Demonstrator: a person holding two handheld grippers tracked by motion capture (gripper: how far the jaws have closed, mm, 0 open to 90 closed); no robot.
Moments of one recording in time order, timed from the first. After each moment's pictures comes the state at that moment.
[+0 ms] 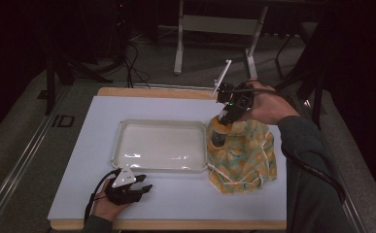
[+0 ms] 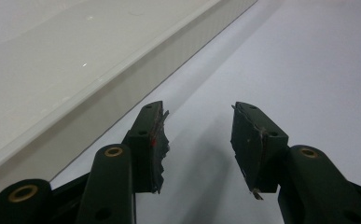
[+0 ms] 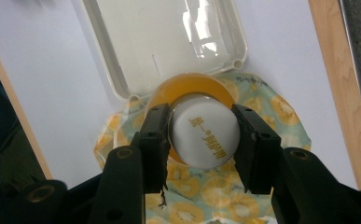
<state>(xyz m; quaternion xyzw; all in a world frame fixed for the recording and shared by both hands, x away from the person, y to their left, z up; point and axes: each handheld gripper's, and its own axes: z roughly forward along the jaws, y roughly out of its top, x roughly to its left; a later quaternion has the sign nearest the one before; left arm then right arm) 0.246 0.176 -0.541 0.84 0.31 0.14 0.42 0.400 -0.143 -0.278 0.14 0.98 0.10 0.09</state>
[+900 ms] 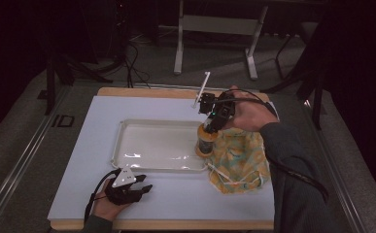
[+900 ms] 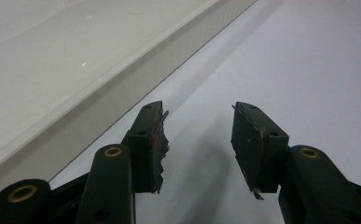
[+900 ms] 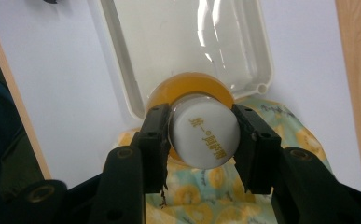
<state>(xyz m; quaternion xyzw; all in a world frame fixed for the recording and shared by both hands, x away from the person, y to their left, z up) 0.246 0.176 -0.541 0.84 0.31 0.14 0.42 0.390 -0.105 -0.301 0.11 0.99 0.09 0.08</state>
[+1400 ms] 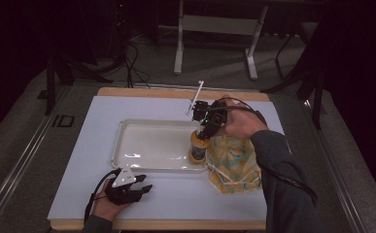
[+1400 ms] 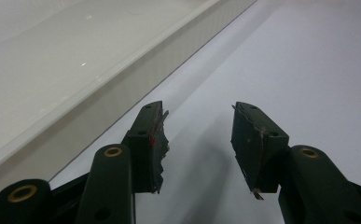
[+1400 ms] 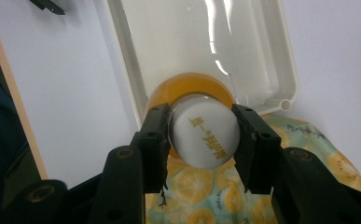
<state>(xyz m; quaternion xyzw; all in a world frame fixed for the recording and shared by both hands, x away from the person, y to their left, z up) 0.246 0.176 -0.541 0.84 0.31 0.14 0.42 0.388 -0.093 -0.329 0.11 0.99 0.11 0.07</state>
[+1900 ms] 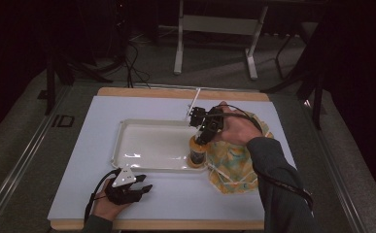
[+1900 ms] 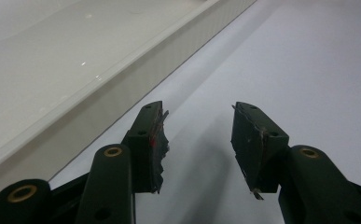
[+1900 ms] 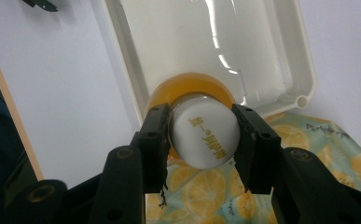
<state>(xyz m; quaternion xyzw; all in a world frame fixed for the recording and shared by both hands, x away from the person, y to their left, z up) 0.246 0.176 -0.541 0.84 0.31 0.13 0.42 0.385 -0.088 -0.350 0.12 0.98 0.10 0.06</state>
